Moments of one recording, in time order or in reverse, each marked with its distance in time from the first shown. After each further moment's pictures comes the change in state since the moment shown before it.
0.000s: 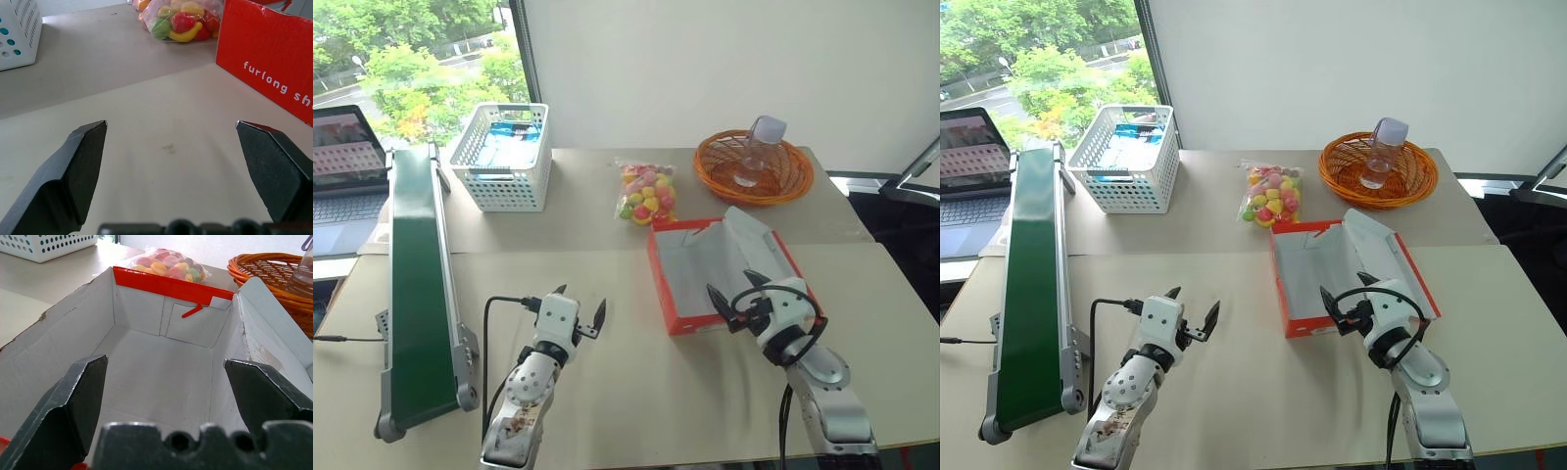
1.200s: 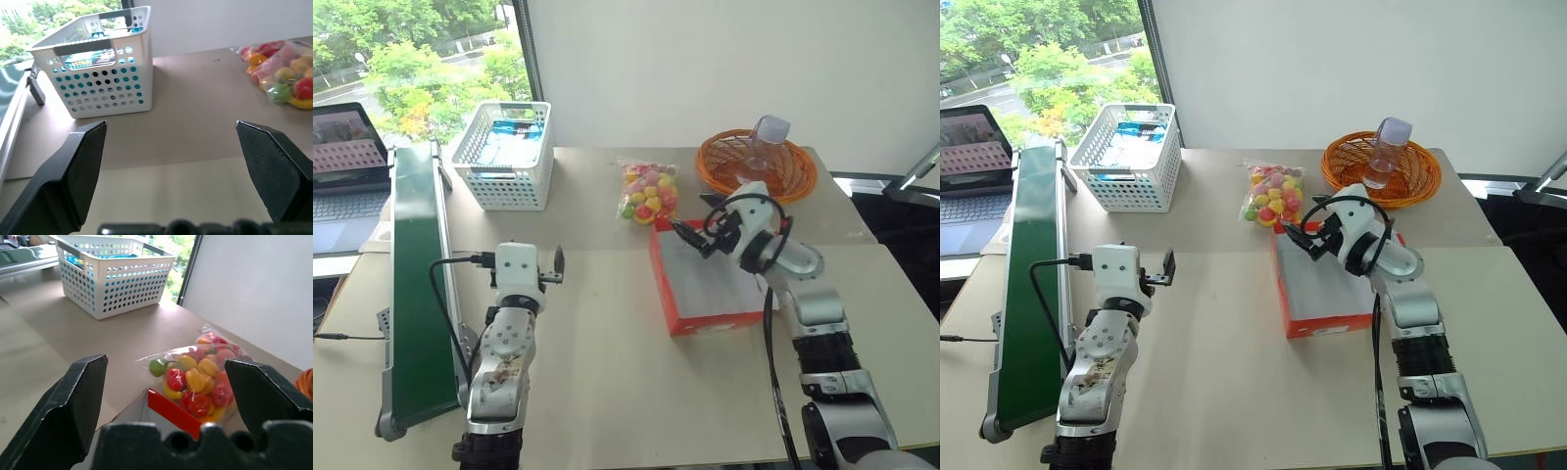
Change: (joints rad) left arm -0.242 -0.029 0.238 -0.141 0.055 0.306 0.208; right arm -0.635 -0.055 0.125 0.388 0.023 0.053 0.306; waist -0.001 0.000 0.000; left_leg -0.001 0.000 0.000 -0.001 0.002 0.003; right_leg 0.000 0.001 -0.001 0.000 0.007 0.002
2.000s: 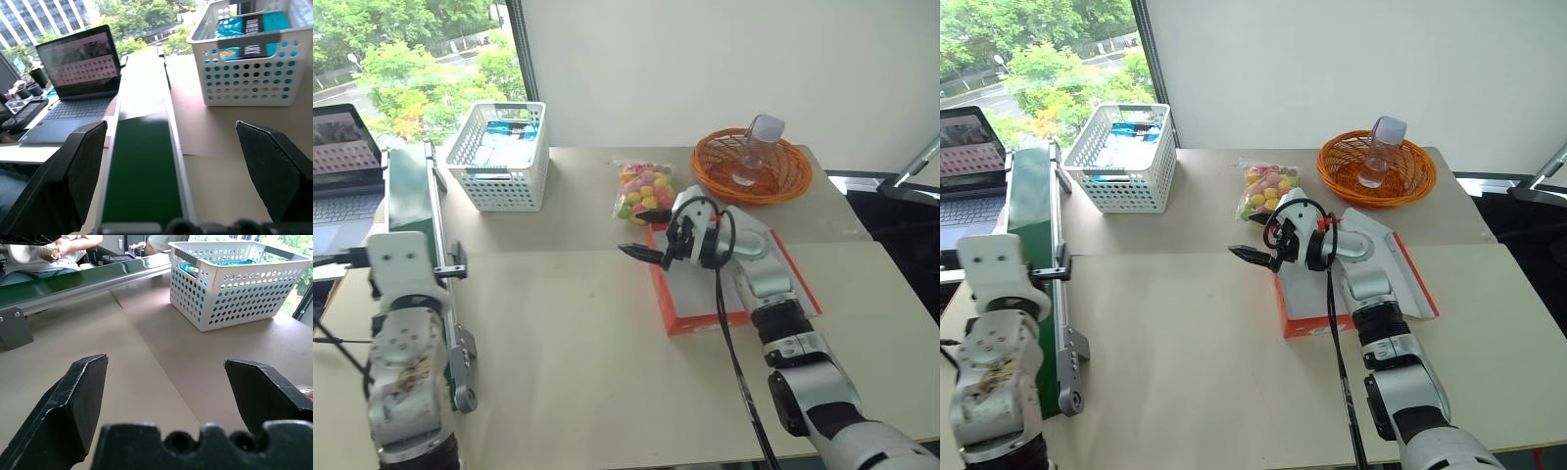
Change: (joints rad) left arm 0.013 0.174 0.467 -0.213 -0.105 0.312 -0.085; right arm -0.201 0.136 0.092 0.329 0.001 -0.116 0.288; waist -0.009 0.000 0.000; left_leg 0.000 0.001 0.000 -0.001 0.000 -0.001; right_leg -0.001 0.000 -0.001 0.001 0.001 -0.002
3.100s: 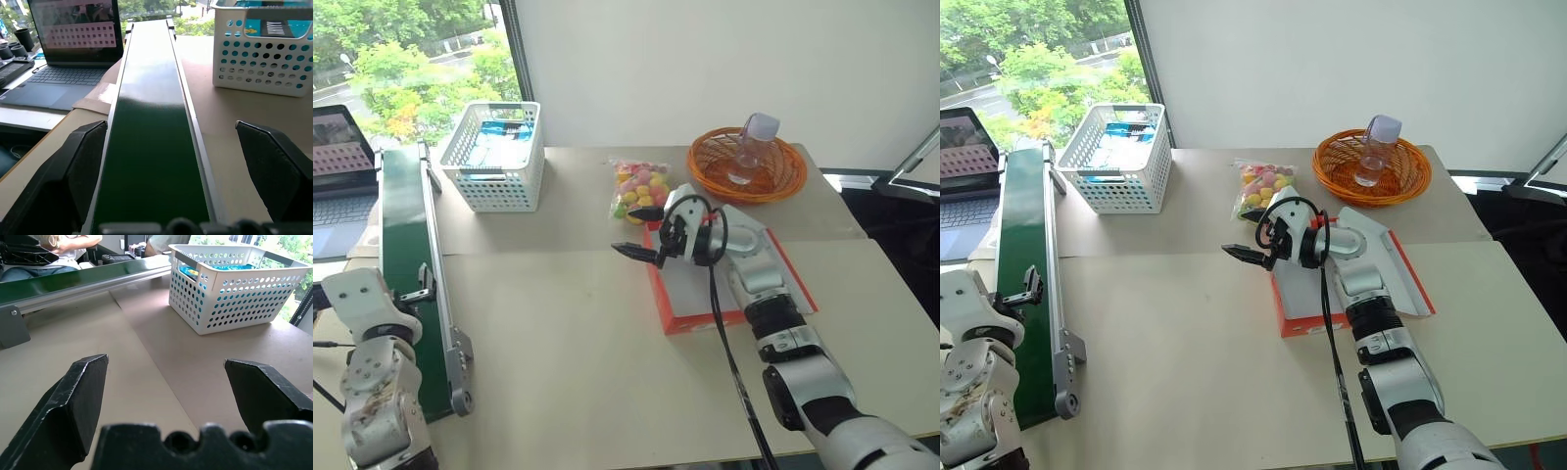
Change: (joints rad) left arm 0.098 -0.028 0.050 0.207 -0.167 -0.267 -0.041; right arm -0.021 -0.001 0.014 0.012 -0.012 -0.023 -0.007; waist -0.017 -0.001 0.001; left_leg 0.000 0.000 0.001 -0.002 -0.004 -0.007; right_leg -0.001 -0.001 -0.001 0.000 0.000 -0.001
